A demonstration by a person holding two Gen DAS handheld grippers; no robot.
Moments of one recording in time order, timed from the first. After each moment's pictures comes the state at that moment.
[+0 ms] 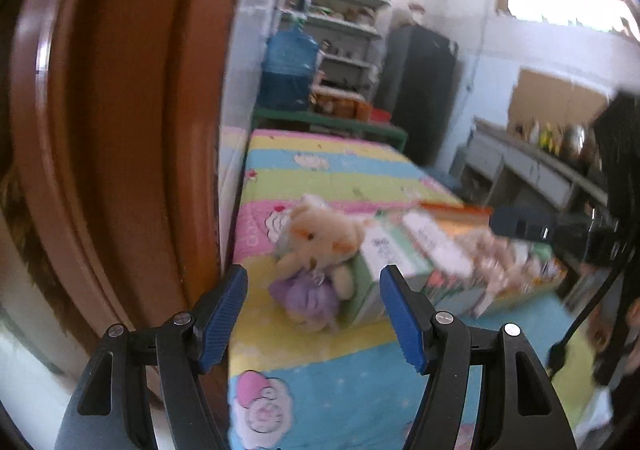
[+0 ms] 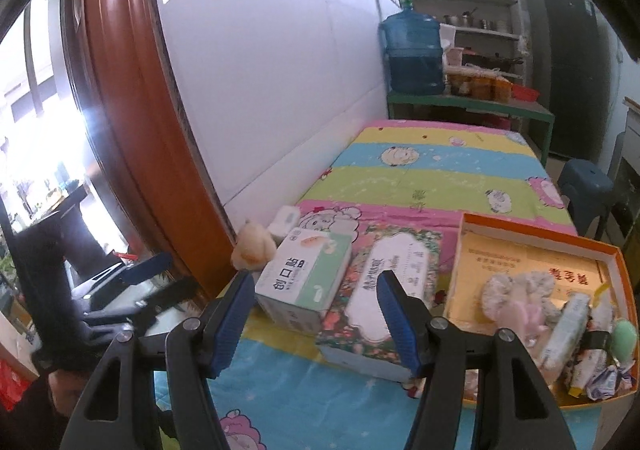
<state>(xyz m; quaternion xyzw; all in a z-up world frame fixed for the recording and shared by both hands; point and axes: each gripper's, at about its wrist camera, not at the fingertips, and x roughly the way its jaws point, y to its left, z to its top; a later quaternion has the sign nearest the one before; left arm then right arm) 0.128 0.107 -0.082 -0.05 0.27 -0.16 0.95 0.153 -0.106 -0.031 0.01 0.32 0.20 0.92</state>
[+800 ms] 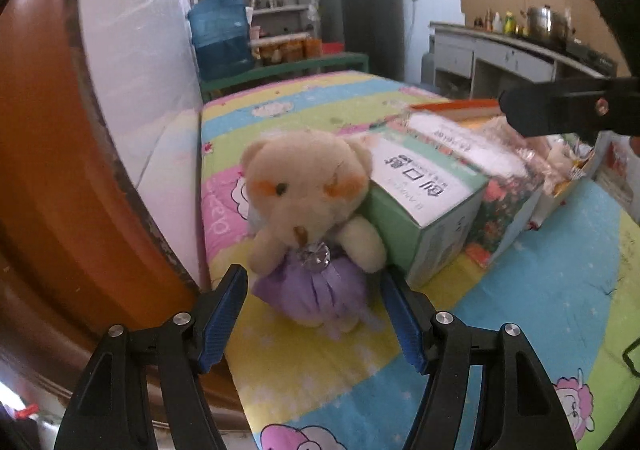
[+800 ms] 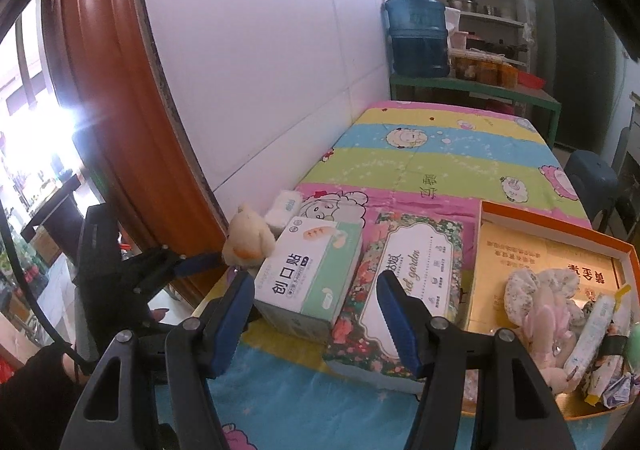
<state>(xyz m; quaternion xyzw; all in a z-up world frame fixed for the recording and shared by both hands) 0.188 0.066 -0.133 0.11 0.33 -0.21 0.91 0.181 -0.091 -0.052 0.01 0.35 0.20 0.92</state>
